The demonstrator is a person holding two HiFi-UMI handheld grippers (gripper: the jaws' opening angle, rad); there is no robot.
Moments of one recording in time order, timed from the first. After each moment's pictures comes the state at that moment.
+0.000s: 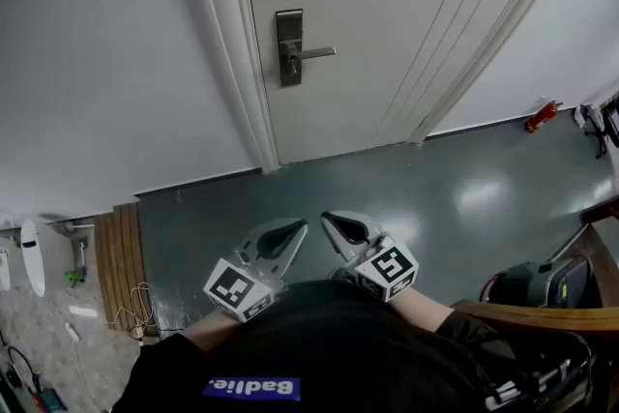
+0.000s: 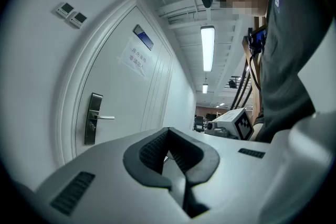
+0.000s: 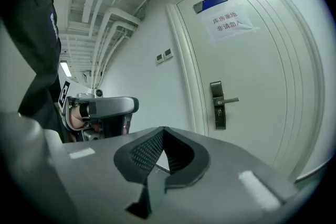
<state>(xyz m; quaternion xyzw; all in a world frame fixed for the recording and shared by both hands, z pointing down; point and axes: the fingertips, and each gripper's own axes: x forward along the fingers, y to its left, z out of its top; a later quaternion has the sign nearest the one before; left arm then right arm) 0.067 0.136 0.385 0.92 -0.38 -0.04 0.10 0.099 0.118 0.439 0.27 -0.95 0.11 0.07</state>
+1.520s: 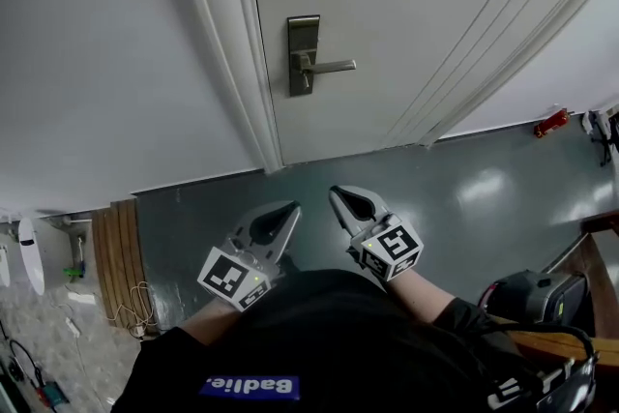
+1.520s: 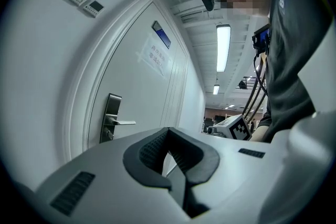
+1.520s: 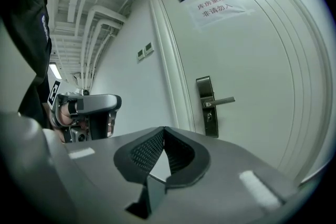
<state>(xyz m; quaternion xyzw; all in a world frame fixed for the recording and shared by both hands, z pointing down) 0.011 -0.003 0.402 0.90 -0.42 -0.04 0.10 0.072 -0.042 0.467 0.30 -0.94 0.12 0.06</state>
